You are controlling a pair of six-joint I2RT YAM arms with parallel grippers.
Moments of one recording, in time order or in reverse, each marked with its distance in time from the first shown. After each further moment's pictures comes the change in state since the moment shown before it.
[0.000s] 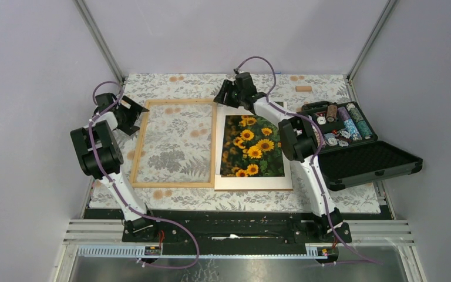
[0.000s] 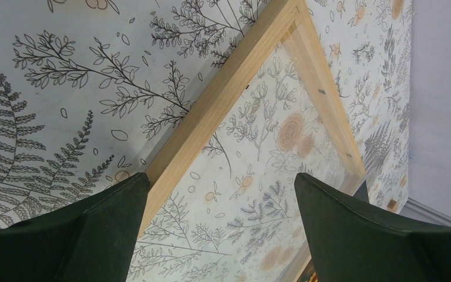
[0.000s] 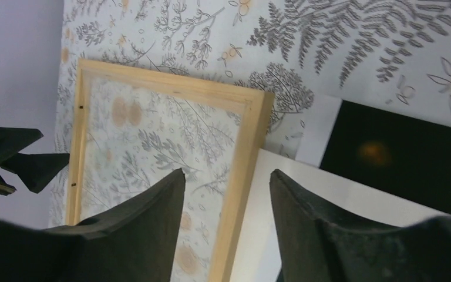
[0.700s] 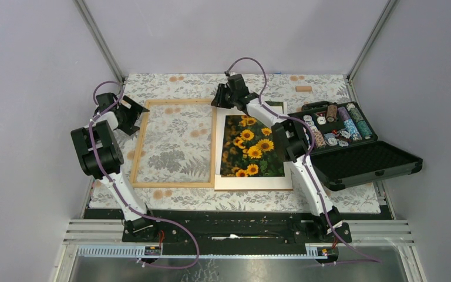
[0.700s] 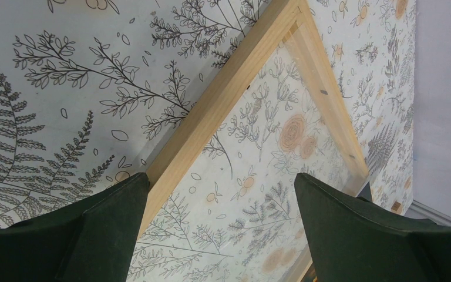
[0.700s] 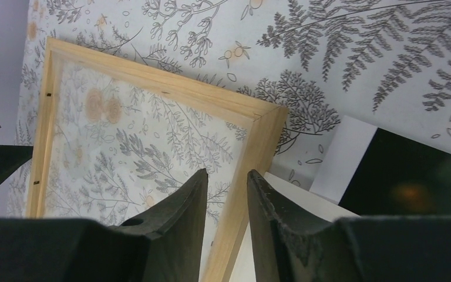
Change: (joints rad) left arm -0.006 0.000 0.000 -0.002 -0.014 0.004; right arm 0.035 0.168 0.242 -0.098 0.008 -0.090
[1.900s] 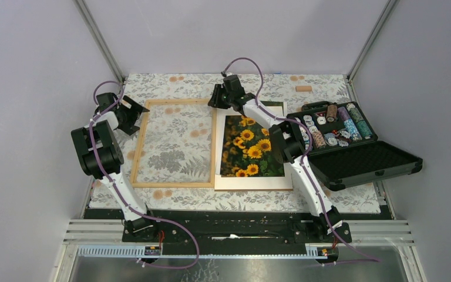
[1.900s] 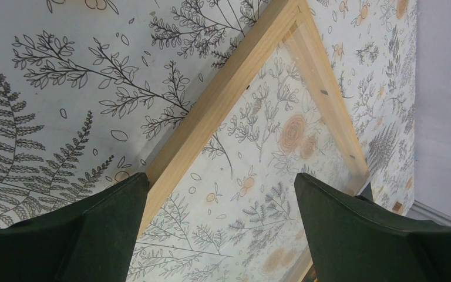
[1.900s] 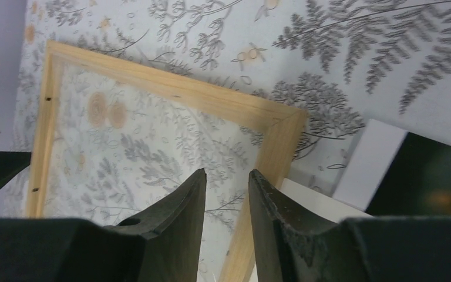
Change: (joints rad) left arm -0.003 0.000 0.002 -0.002 -0.003 0.000; right arm 0.036 0.030 0.062 -0.033 0.053 0.003
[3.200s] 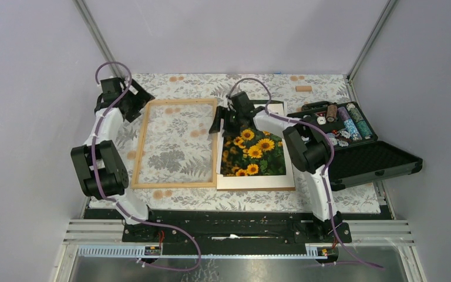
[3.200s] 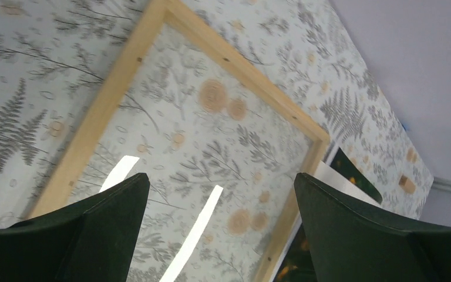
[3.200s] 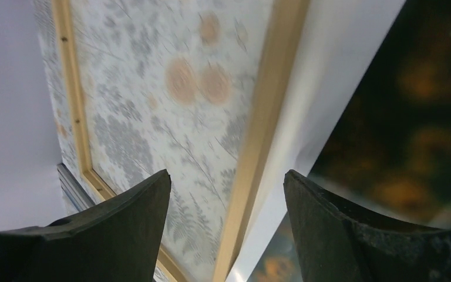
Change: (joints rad) left arm -0.116 -0.277 0.002 -0.124 -0.136 0.065; right arm 0.024 -0.463 -0.686 0.013 -0.219 0.096
